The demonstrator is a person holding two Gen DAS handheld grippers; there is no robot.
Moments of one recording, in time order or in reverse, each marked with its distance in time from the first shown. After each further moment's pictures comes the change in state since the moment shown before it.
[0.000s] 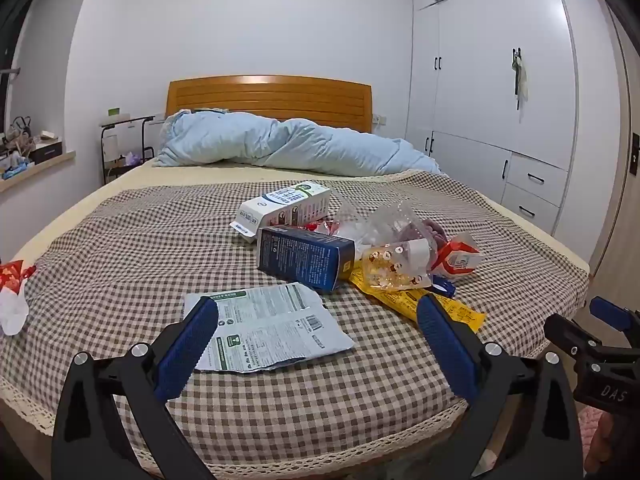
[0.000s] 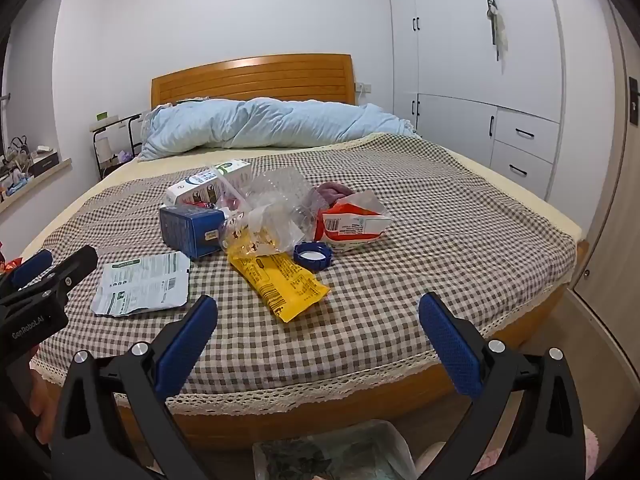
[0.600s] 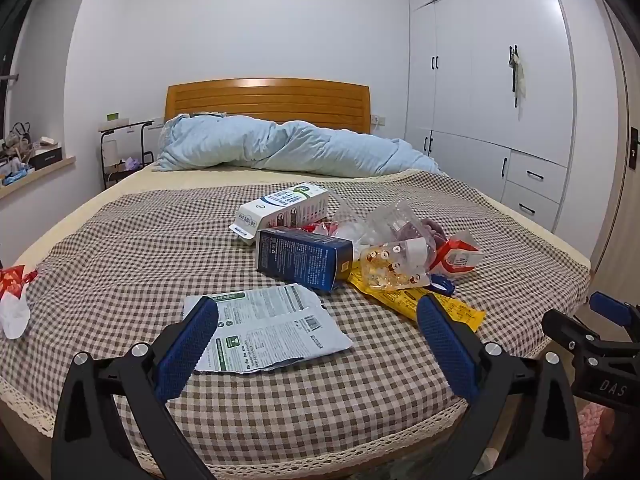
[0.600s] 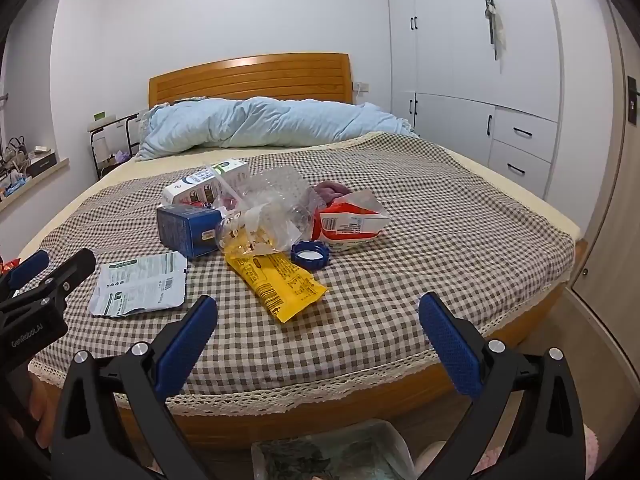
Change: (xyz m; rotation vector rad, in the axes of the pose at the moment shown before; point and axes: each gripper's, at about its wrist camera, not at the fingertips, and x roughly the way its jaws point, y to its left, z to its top) left arm -0.001 -0.005 -0.001 0.035 -0.015 0.008; right arm 0.001 0.000 0.000 0.005 0.006 -0.006
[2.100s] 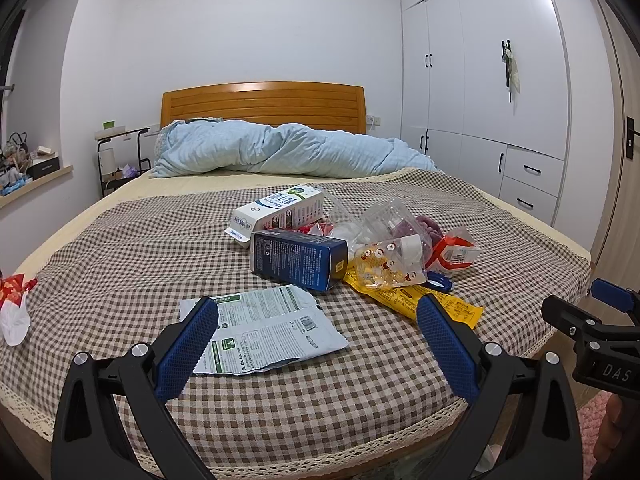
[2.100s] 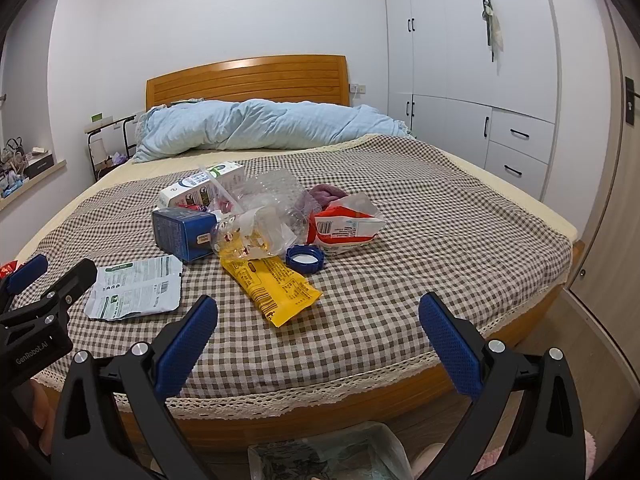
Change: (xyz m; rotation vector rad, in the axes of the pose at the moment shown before) left arm 0.002 -0.007 -0.005 0.028 -0.007 0.000; right arm 0.000 -0.003 0.001 0.000 -0.008 -0.011
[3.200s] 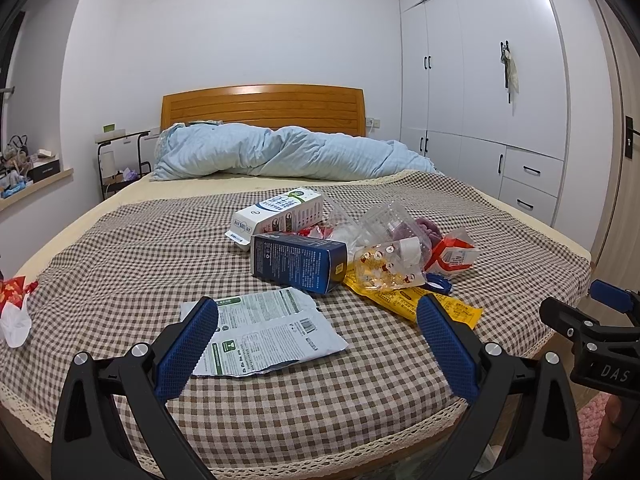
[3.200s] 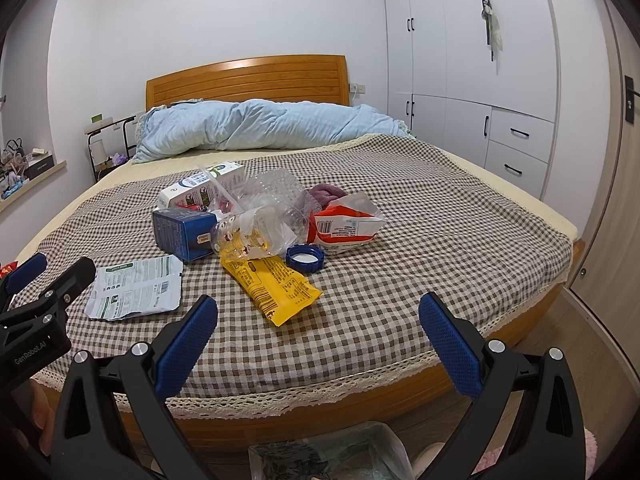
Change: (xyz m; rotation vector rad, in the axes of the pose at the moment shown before) left arm -0.002 -0.002 0.001 0.012 -0.010 0.002; right arm -0.001 0.000 0.000 0.000 0.000 0.002
